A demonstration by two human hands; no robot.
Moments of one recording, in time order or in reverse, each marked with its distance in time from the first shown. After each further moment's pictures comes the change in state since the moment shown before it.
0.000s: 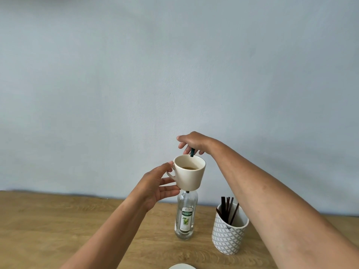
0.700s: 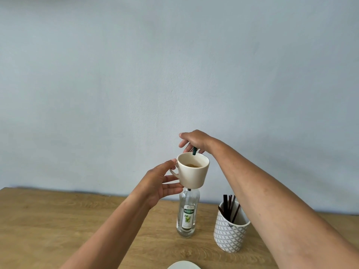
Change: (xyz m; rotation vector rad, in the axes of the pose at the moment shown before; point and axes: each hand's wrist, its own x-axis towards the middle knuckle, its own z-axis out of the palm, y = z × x) left_hand -0.001 0.001 0.003 -0.003 -0.016 -0.011; right_hand 0.004 0.005 0.006 0.086 0.036 -0.023
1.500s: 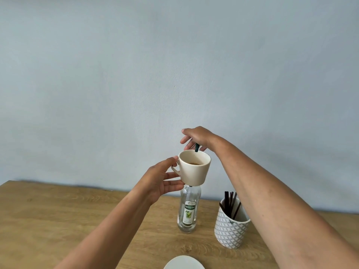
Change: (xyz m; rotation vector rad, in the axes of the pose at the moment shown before) left_hand 0.005 -0.004 -0.003 0.001 0.008 -0.009; right_hand -0.005 0.001 0.001 0.041 -0.006 -0.016
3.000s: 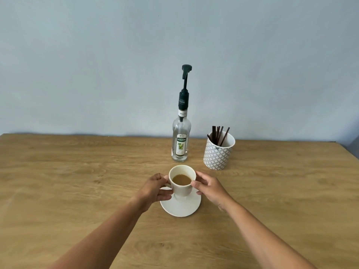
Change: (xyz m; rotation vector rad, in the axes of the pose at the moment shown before) left_hand -0.068 -0.209 -0.063 0.212 -0.021 -0.272; right_hand -0.208 0.227 0.215 0.621 0.043 0.055
